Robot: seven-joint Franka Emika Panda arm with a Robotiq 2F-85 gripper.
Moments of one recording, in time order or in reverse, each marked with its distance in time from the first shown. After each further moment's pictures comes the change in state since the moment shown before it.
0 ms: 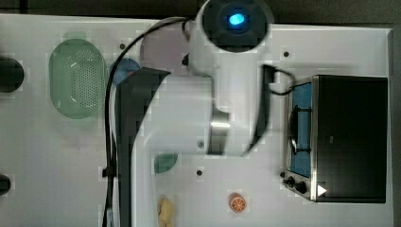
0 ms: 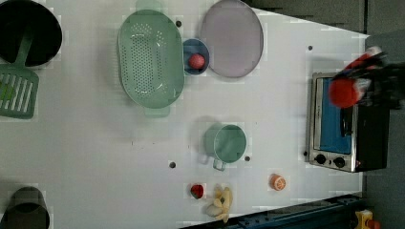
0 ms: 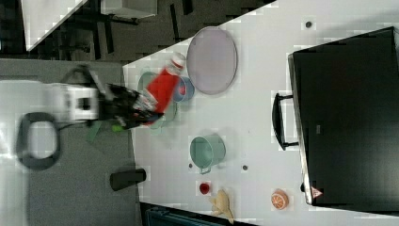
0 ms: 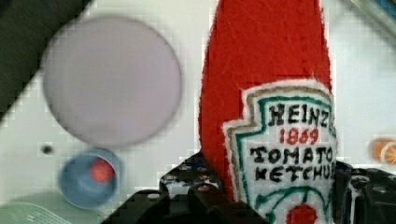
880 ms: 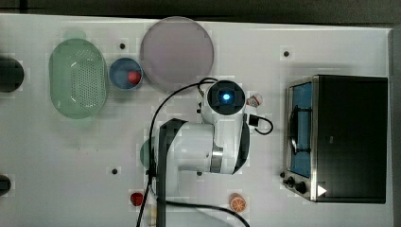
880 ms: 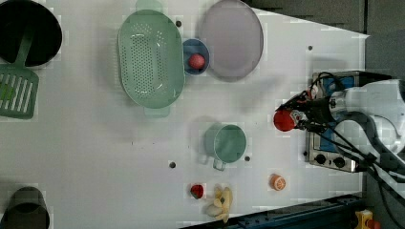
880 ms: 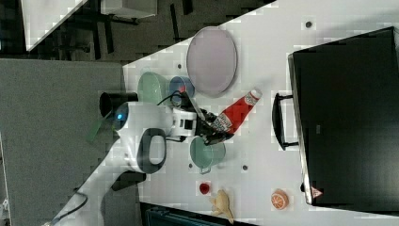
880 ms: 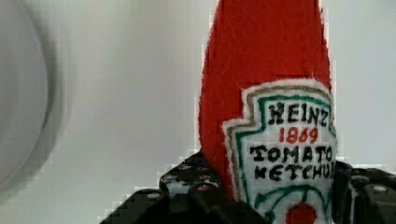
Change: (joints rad) arm -0.028 0.136 -0.015 -0.469 -0.039 0.562 0.001
